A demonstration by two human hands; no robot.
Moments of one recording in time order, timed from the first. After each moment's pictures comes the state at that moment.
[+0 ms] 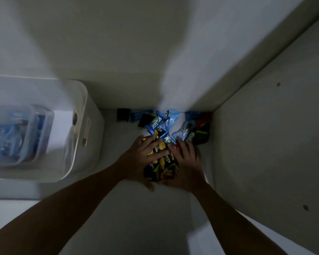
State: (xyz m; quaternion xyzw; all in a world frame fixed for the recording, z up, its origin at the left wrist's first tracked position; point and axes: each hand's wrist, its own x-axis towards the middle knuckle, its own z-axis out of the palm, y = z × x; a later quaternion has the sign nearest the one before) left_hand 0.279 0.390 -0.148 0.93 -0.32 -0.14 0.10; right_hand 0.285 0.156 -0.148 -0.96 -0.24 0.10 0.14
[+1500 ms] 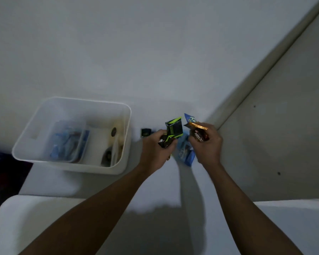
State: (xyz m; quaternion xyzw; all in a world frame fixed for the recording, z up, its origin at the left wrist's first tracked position) left_hand 0.253 0.374 0.022 0.83 0.08 0.18 0.52; right_hand 0.316 0.211 0.005 -0.82 -0.07 -0.14 0.56
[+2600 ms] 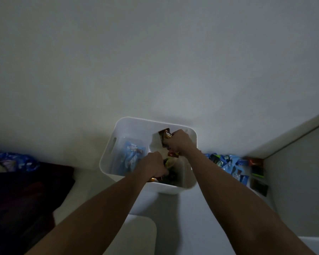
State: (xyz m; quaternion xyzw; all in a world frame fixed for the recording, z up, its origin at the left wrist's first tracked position) left_hand 0.225 0.623 0.010 0.93 0.13 -0.23 0.27; right_hand 0.326 0.525 0.038 -0.90 -0.04 0.25 0.34
